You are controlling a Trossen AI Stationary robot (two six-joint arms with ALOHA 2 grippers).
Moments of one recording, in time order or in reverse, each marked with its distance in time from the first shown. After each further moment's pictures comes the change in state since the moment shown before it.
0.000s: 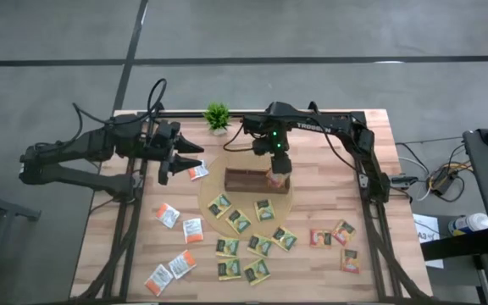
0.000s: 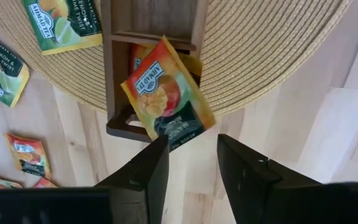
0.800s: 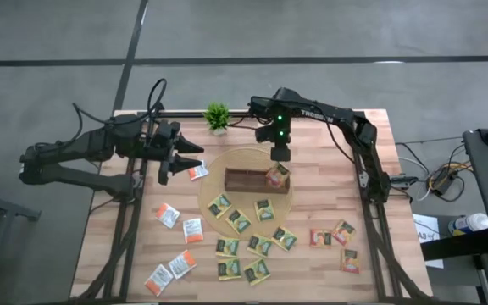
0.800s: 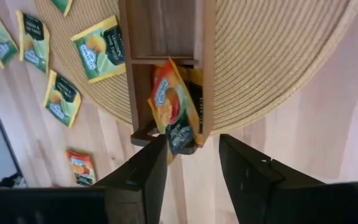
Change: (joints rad) left arm 0.000 0.000 0.000 0.000 0.000 0.003; right arm -0.139 0.001 -0.001 0.005 -0.239 -0.002
